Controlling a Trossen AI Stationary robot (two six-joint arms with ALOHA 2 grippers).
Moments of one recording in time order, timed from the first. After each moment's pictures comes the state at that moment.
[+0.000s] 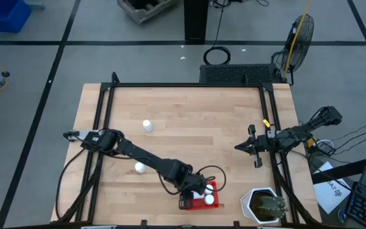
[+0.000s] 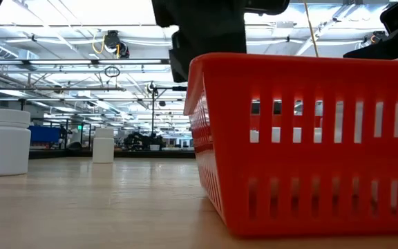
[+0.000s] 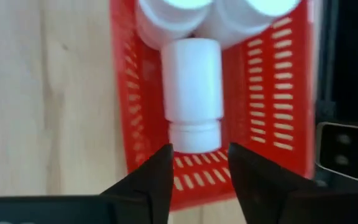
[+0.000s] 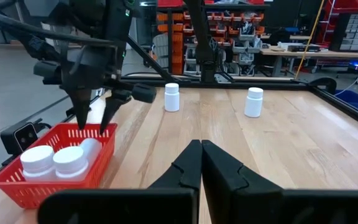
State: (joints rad) left arm -0.39 2.25 1.92 -0.86 0.15 -0.46; right arm 0.47 0.16 0.02 0.08 0.39 0.04
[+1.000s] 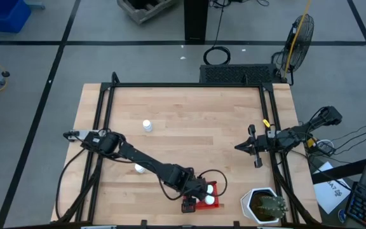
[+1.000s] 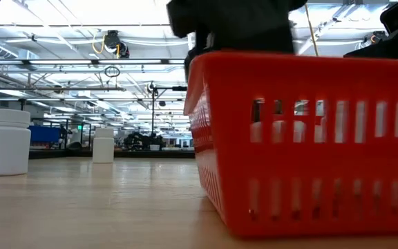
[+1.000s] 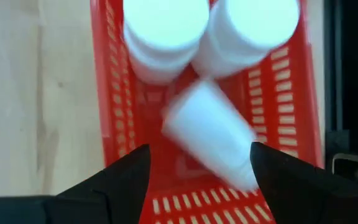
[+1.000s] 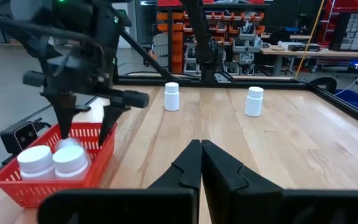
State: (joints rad) left arm -0.42 2.28 1.92 -0.75 0.04 -0.46; right arm 0.47 0.16 0.02 0.07 0.39 0.04
